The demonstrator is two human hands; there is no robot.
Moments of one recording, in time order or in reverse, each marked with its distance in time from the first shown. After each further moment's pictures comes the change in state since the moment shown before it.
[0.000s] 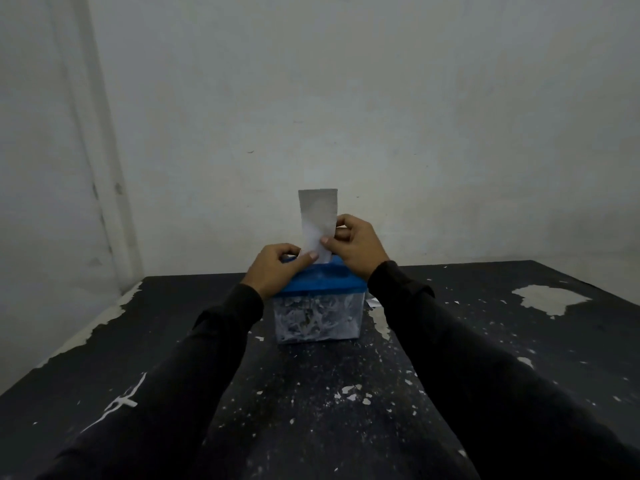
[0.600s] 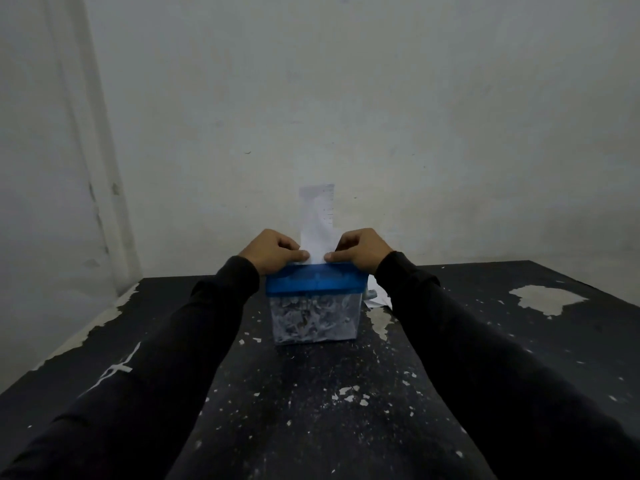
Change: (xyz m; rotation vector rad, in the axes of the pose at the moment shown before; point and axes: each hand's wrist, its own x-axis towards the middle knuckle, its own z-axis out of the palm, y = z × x) left_hand 0.026 0.027 -0.018 0.179 -0.136 -0.153; right_hand 0.007 -0.002 -0.024 -0.323 -0.085 0.320
